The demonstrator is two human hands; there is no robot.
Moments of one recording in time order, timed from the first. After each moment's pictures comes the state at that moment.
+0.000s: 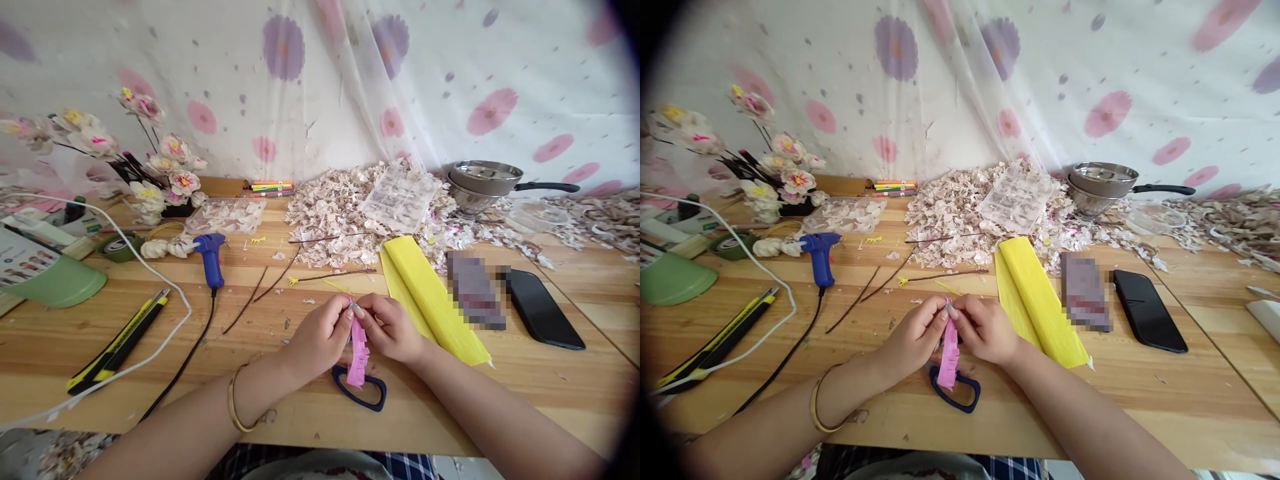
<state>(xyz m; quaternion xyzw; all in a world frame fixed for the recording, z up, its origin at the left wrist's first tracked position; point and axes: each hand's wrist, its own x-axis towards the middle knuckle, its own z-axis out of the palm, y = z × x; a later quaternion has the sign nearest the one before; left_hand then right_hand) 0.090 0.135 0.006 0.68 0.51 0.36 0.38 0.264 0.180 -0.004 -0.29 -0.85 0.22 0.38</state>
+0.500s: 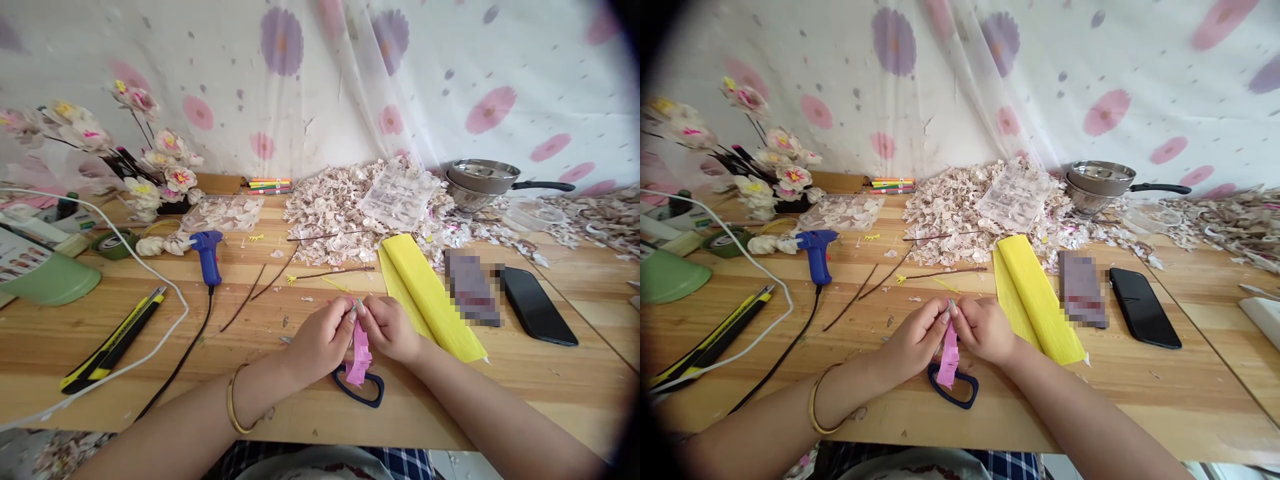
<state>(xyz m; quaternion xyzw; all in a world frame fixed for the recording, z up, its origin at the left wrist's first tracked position) 0.095 0.130 0.008 0.69 0.49 0.36 0.39 0.262 0.178 -0.001 -0.31 -0.86 0.19 0.36</state>
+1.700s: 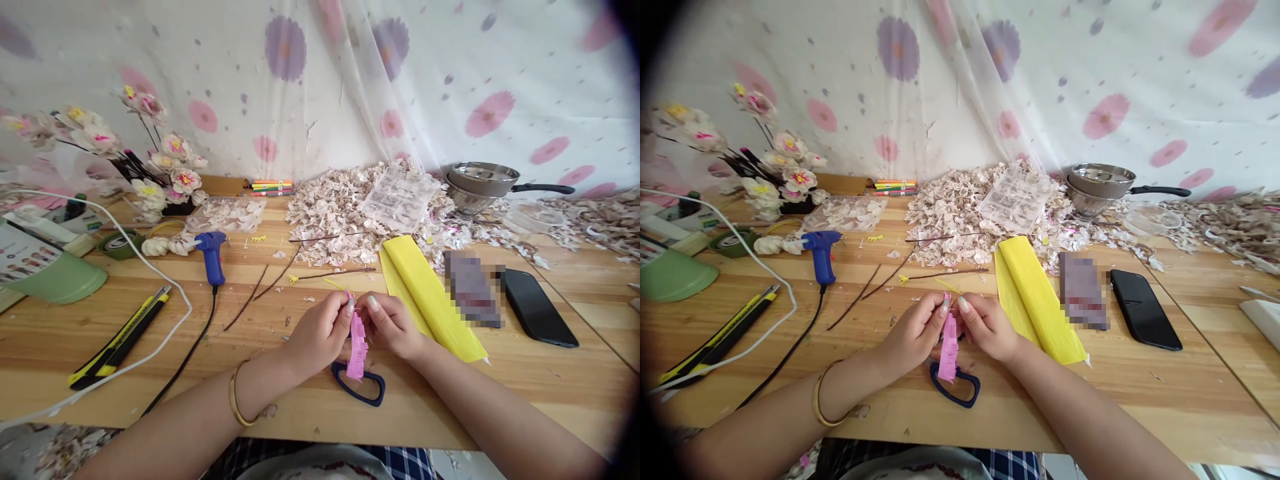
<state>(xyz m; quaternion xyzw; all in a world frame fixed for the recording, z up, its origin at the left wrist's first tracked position) 0.089 0.132 0.009 0.70 0.51 0.37 0.35 0.262 0.177 0.000 -0.29 -0.77 0.44 0.37</state>
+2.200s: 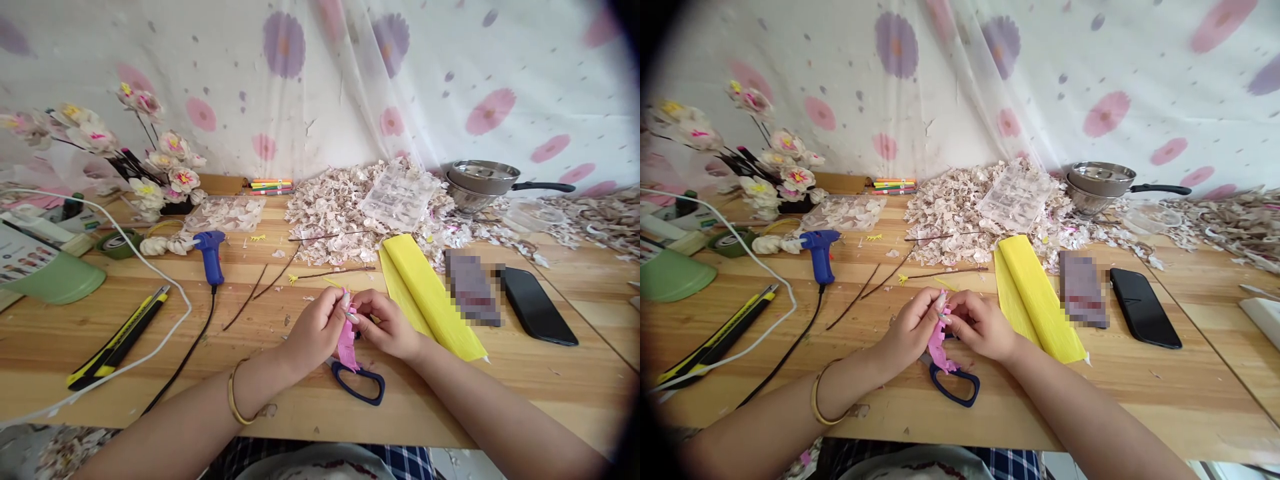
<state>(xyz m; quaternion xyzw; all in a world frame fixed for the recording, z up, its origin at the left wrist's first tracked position) 0.091 0.136 0.008 0.63 0.50 0.43 0.41 0.262 0.180 -0.008 -0.23 -0.81 0.39 0.38</state>
